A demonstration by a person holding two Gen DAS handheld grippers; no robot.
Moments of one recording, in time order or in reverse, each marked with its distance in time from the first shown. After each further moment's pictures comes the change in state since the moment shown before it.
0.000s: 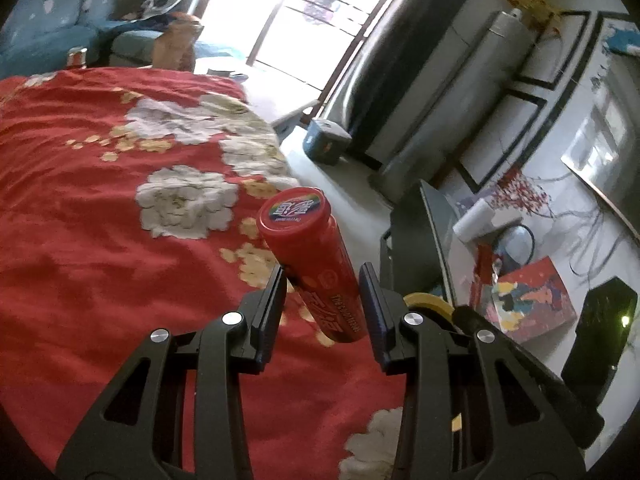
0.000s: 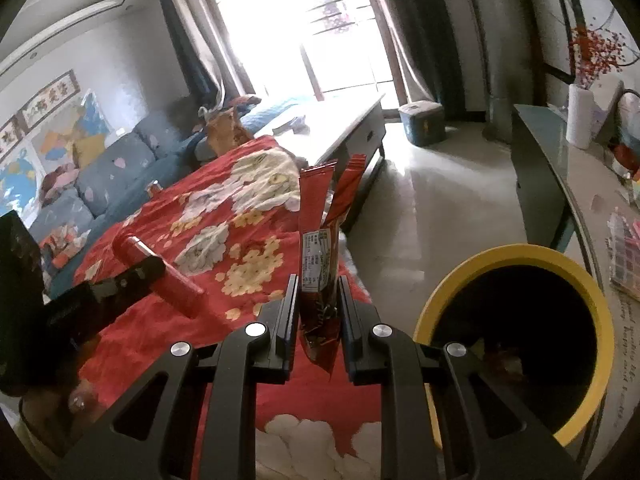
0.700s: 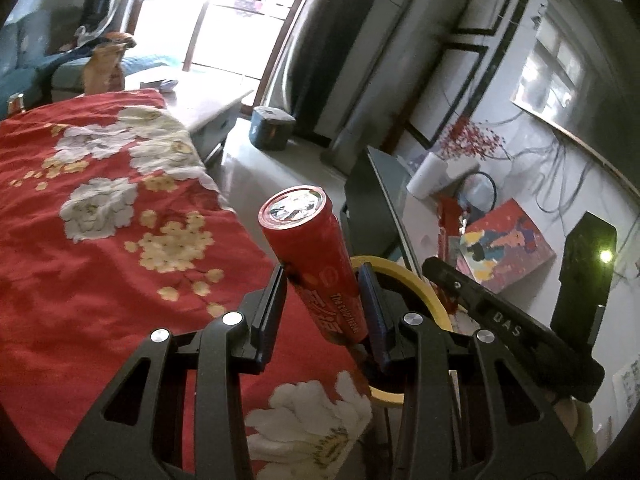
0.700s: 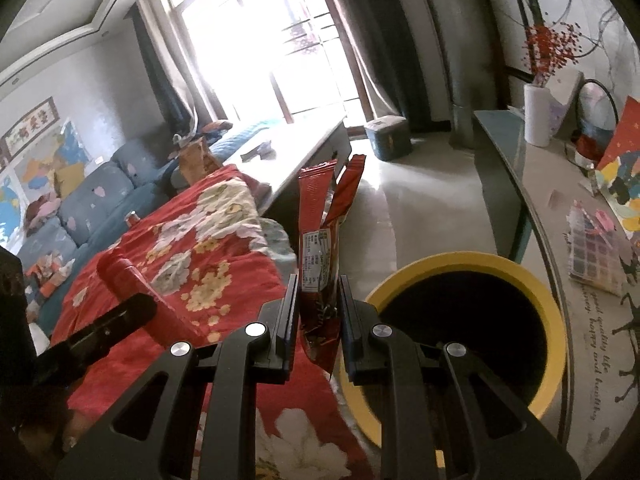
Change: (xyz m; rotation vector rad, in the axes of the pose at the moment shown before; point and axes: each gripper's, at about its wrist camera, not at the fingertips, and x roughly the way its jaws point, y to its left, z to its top) left arm 0.006 -0.085 -0.029 0.196 0.061 -0.109; right arm -0.046 -0.055 0.001 0.072 -0.071 -0.077
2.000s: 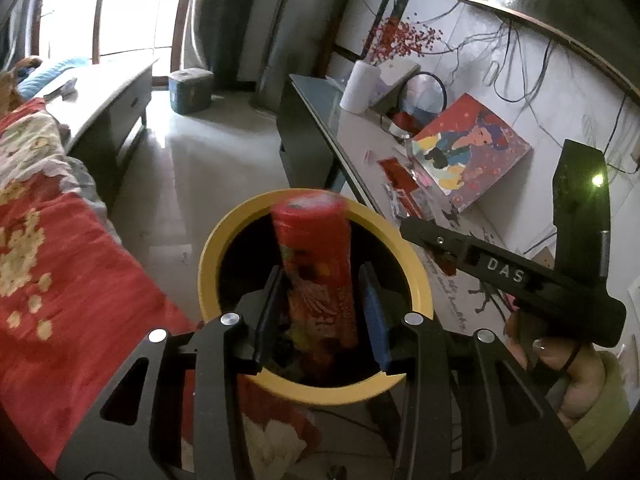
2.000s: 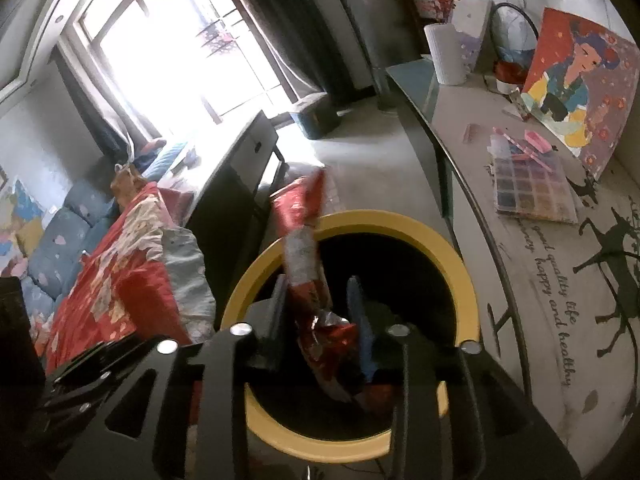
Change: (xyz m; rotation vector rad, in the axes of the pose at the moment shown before) left arm 0.117 -0.094 -0.038 0.261 0.228 -0.136; right arm -0.005 -0.134 -0.028 0.239 0.051 -0.137
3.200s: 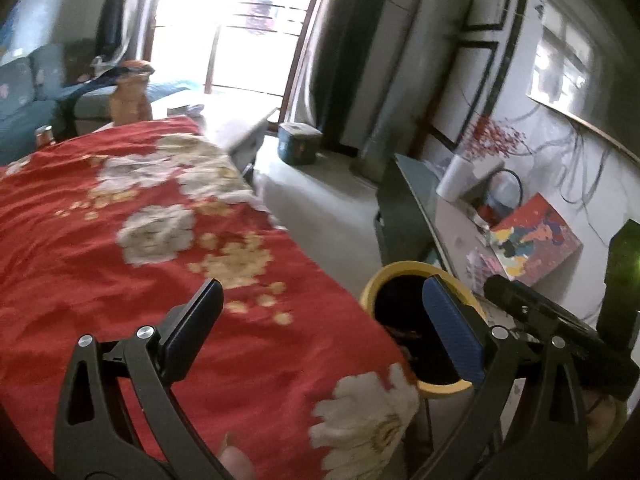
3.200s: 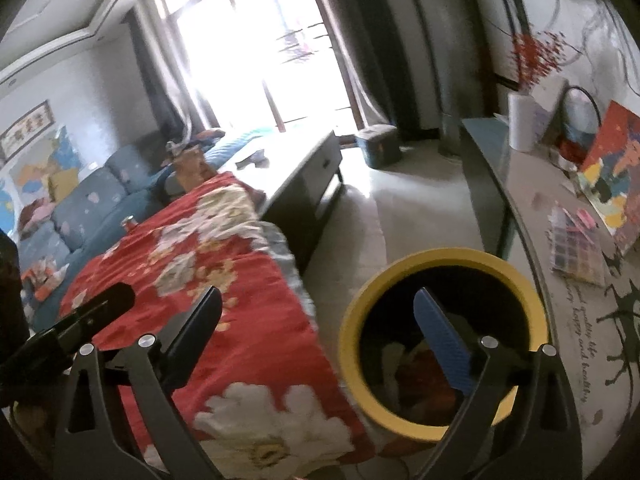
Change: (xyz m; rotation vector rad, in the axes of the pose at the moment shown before) left arm -0.176 0.096 -0.026 -0.218 -0.256 0.288; right arm -0.048 0.155 -0.023 -0.249 -0.088 0.115
